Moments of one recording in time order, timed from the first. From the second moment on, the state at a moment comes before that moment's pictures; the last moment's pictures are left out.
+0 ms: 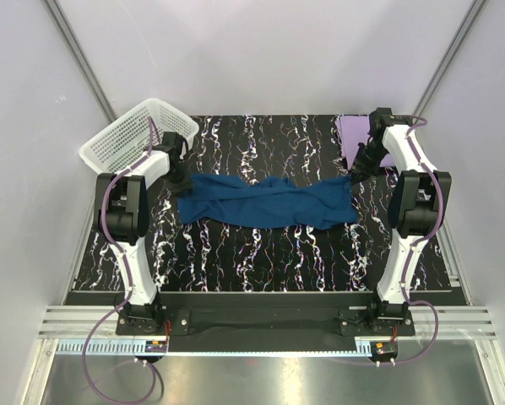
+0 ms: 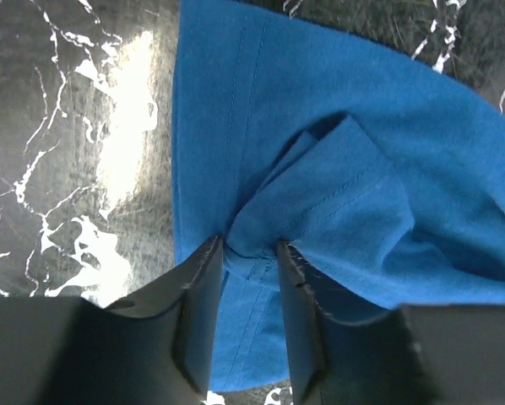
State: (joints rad) left arm -0.09 2.01 1.44 -0.68 -0.03 -0.43; right arm -0.04 2.10 1.85 -1.14 -0.16 0.40
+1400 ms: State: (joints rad) left arm -0.14 1.83 1.38 -0.72 -0.05 -0.43; right arm -0.05 2.24 1.91 -1.02 -0.18 0.41
